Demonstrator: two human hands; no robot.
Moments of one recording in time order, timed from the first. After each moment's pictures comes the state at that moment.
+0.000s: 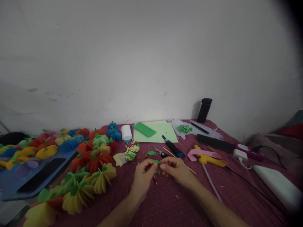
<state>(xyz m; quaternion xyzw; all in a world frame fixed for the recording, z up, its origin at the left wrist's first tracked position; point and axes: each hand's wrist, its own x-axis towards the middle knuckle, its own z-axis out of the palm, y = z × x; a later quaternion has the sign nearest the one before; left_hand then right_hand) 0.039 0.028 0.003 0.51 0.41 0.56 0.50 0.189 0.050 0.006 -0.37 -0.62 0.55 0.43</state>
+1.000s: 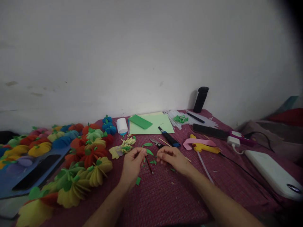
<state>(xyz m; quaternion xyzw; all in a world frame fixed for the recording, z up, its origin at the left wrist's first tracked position) 0.019 0.040 0.007 0.51 0.47 0.57 0.44 0.197 0.047 0.018 -0.40 -0.65 0.50 0.41</state>
